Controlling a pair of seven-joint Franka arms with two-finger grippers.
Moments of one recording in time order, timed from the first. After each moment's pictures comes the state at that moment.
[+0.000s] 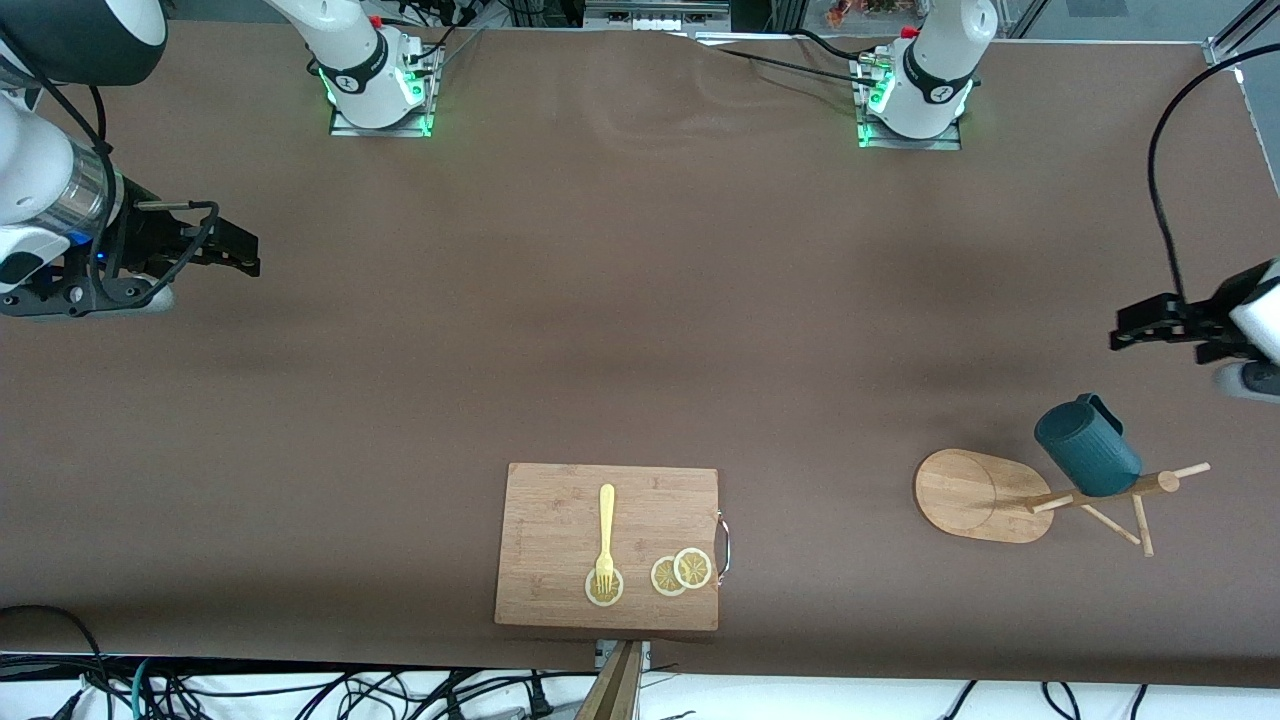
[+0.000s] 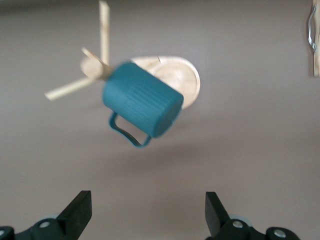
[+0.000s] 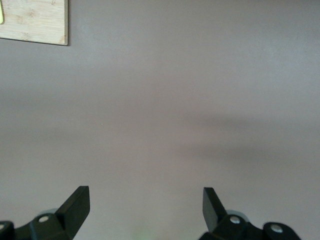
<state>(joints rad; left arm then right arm) -0.02 0.28 0.12 -1.33 -0.04 1.61 0.23 0.09 0.14 0.03 -1.50 -0.01 1.54 0.04</state>
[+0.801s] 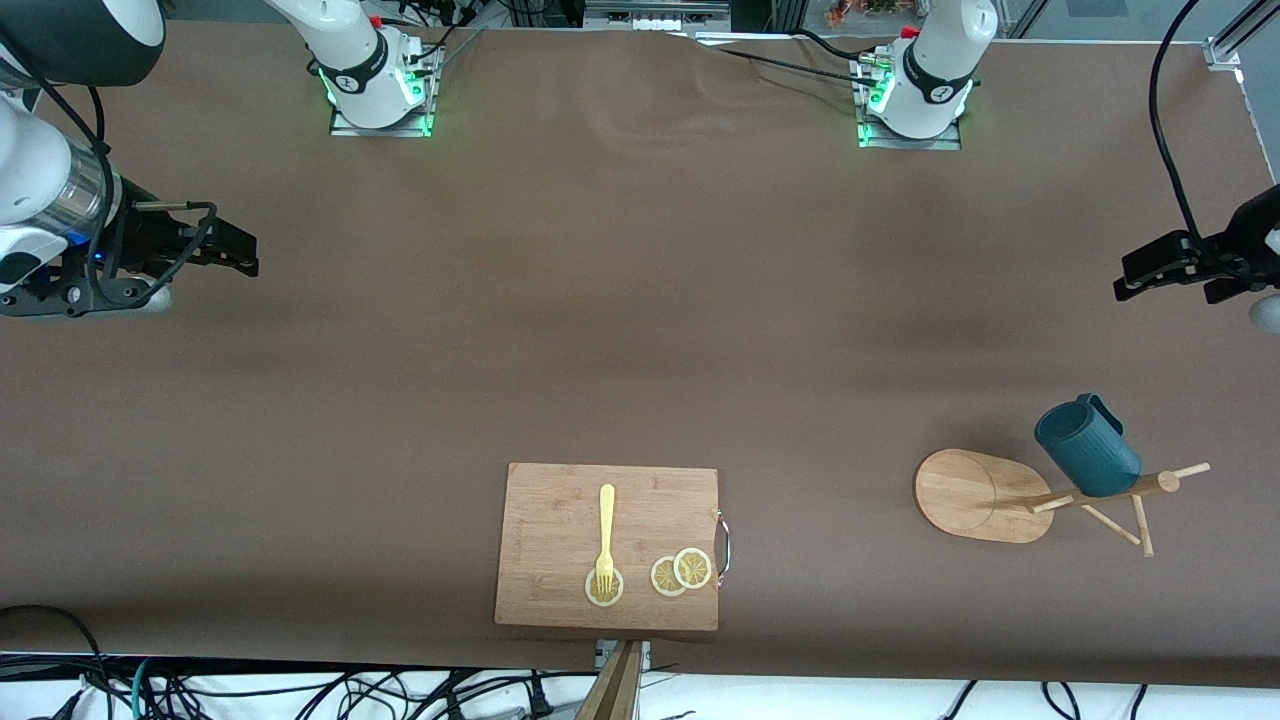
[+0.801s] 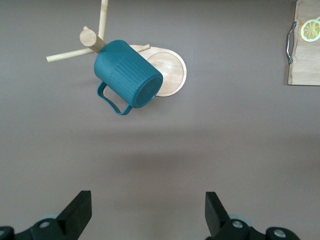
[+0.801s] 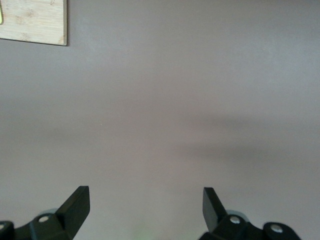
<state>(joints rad) -0.01 0.18 0.04 -1.35 -0.04 1.49 0.02 0.09 0.14 0.02 -1.50 -0.01 1.54 0.04</state>
